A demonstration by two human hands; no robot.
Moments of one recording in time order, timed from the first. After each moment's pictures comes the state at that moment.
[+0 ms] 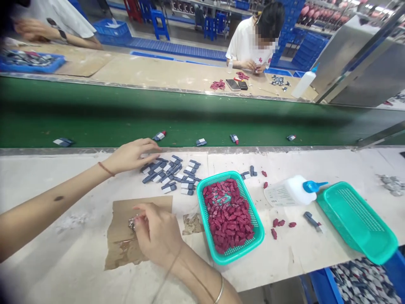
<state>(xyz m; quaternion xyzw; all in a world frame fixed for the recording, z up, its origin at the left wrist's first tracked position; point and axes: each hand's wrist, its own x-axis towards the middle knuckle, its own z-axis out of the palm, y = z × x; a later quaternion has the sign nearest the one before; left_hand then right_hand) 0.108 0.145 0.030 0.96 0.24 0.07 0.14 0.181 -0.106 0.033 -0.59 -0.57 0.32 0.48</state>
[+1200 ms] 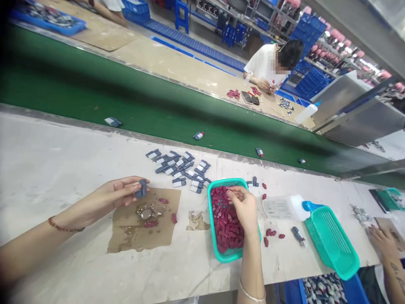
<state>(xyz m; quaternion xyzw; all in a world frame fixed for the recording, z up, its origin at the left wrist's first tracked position) 0.025 0.021 0.038 0.45 0.44 0.20 0.75 0.320 -0.127 0.060 -0.80 -0.38 0.25 0.40</state>
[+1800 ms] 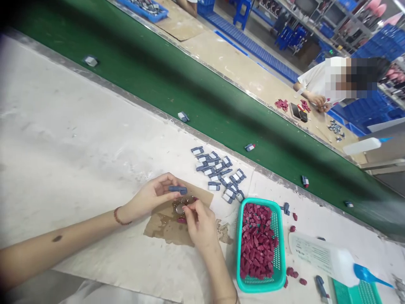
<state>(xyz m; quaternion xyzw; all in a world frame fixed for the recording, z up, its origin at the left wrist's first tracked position) 0.009 0.006 -0.003 0.43 0.36 0.34 0.75 0.170 -0.076 0.015 -0.63 -0.62 0.34 0.32</state>
